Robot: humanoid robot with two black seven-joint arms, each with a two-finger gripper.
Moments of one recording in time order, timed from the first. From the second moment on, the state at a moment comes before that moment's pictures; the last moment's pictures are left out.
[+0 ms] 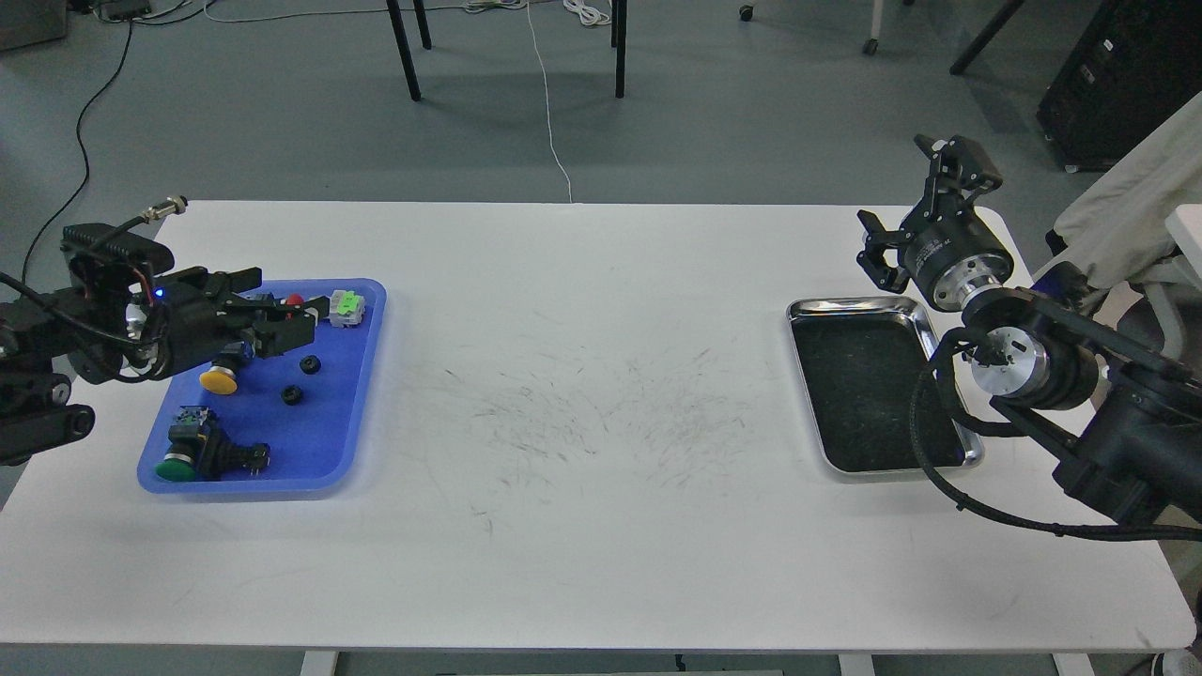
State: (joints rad) left arm -1.22 0.71 0.67 -0.98 1.09 0.34 -0.41; right arm 0.78 -0.47 0.47 0.96 0.13 -0.07 0.36
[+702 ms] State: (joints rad) left arm -1.12 0.62 0.67 -0.74 1.09 0.34 -0.49; right arm 0.77 -0.47 0.46 0.96 0.13 -0.07 0.36
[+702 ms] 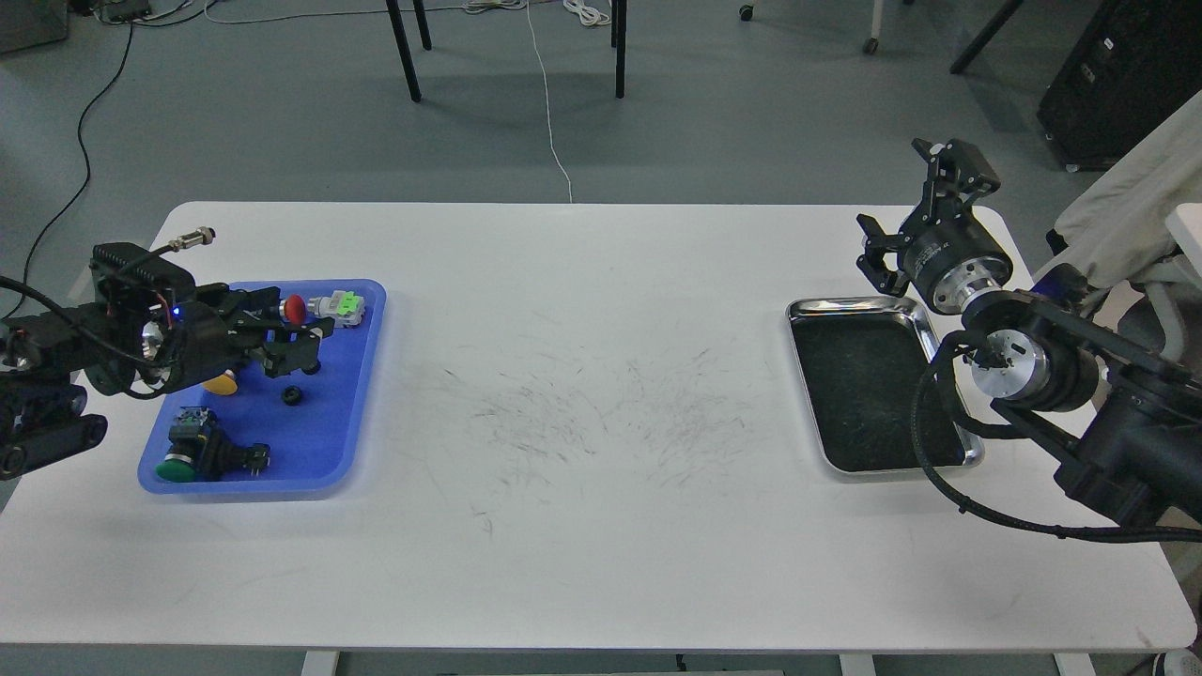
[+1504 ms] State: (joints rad) left arm -1.01 0.56 0.61 -0.66 1.08 0.34 -0.49; right arm 0.78 -0.47 0.46 0.96 0.12 -0.06 0.36
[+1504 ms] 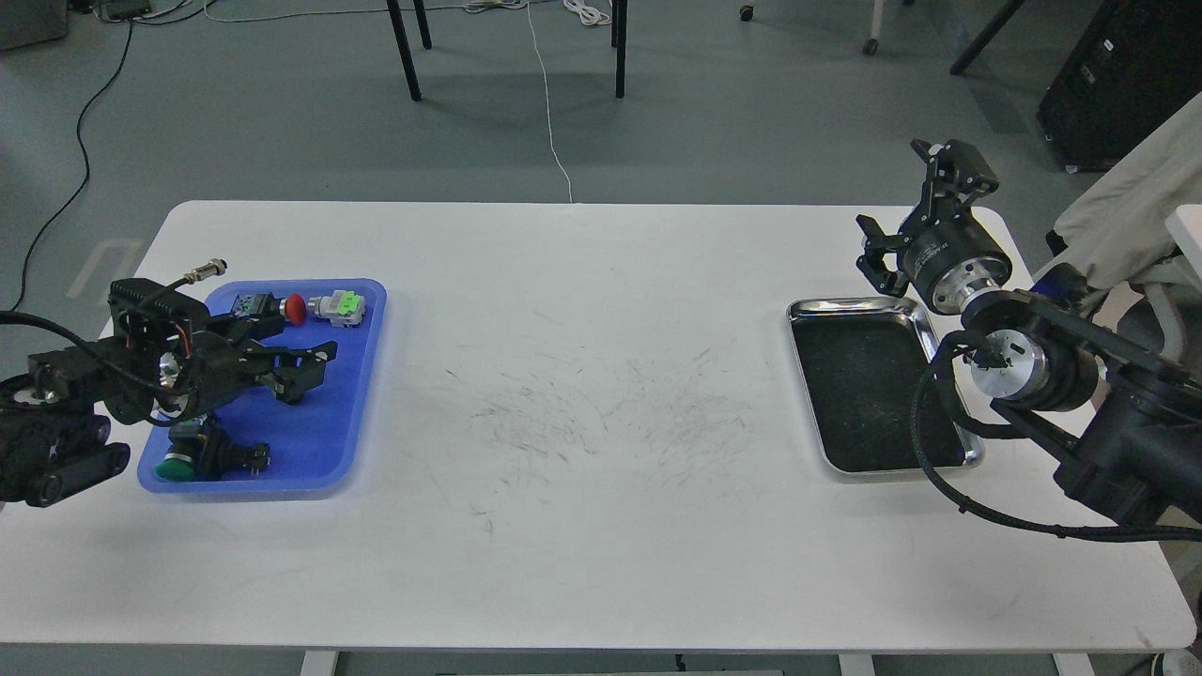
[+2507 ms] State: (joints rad) left arm -0.93 0.50 0.59 -0.57 1.07 0.34 -0.49; right arm 0.77 -0.48 0.45 0.96 0.12 -0.06 0.35
